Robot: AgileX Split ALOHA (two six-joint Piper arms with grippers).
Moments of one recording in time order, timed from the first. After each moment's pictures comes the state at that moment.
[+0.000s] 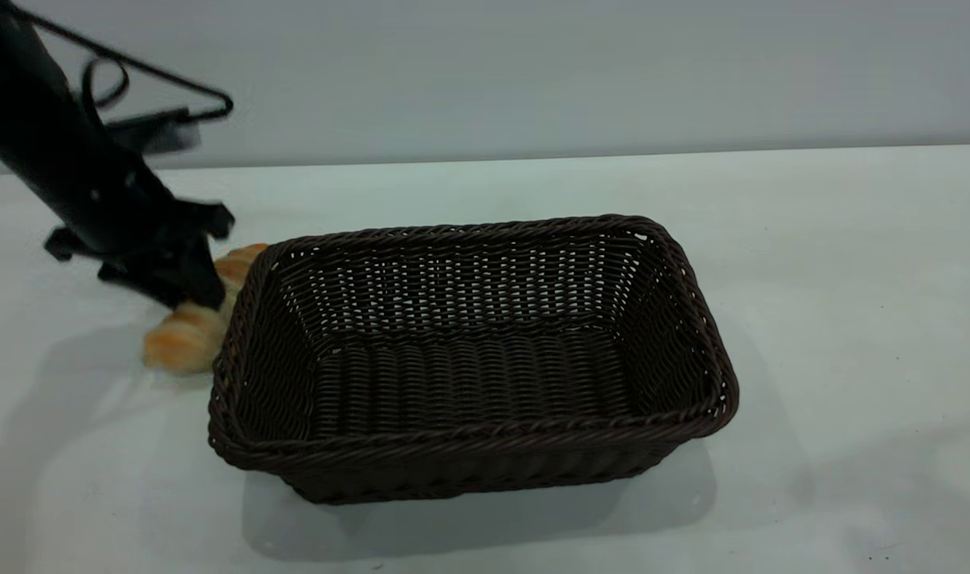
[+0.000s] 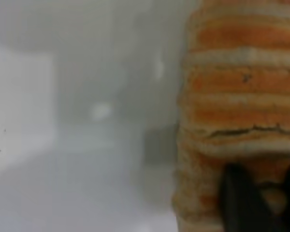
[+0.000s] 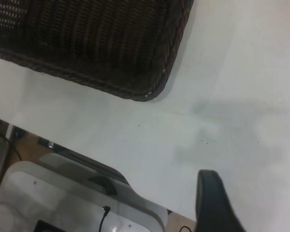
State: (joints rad) left arm -0.01 2.22 -1.40 -0.44 0.52 0.45; right arm 0.22 1.21 -1.24 0.21 1.24 -0.18
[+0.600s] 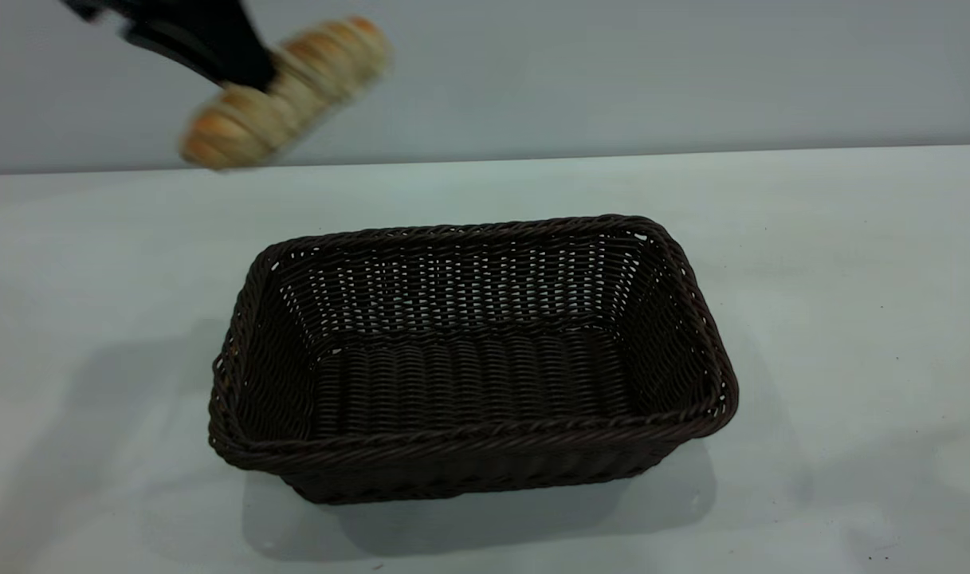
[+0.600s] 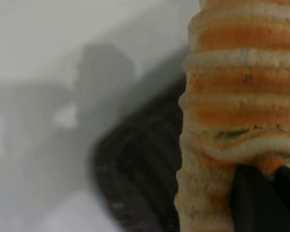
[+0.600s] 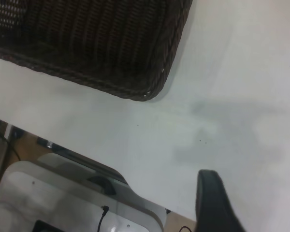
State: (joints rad) left arm -0.20 1.93 -1.48 -0.54 0.88 0.52; right arm 0.22 1.21 -1.24 0.21 1.24 -0.18
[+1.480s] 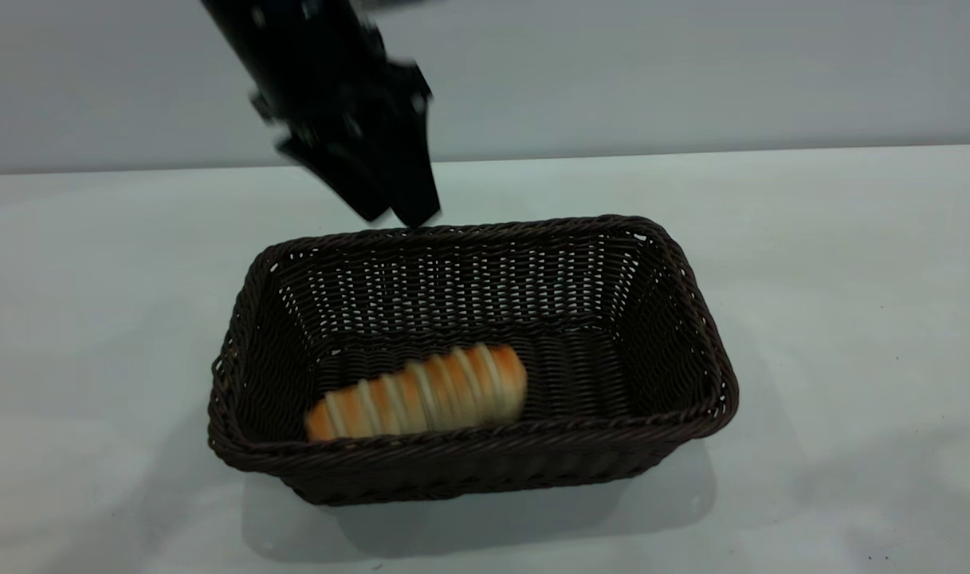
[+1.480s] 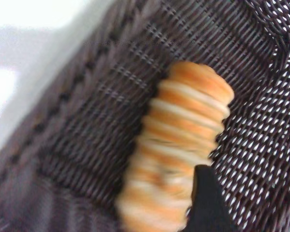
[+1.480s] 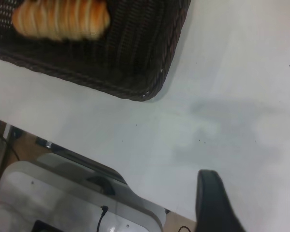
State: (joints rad) left arm -0.38 2.07 -1.58 -0.40 0.95 0.51; right arm 0.22 1.21 -1.24 0.21 1.24 -0.18
